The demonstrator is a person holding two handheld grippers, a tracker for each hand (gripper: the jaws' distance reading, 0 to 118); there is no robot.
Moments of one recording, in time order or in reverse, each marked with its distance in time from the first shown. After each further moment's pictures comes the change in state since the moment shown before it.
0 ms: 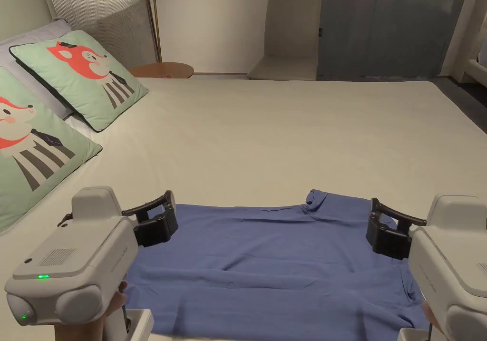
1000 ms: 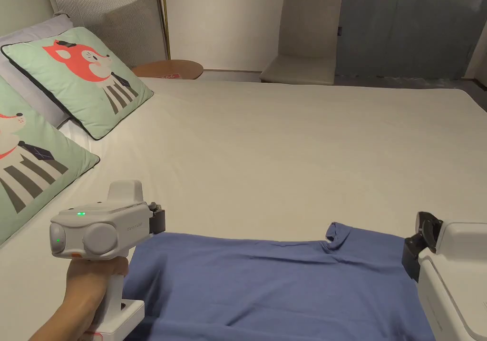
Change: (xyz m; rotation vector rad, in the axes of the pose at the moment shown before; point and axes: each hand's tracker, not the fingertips) left arm -0.053 -0.009 -0.234 -0.499 -0.024 -0.001; right arm -0.022 0.004 -0.115 -0.023 -0.020 0.073
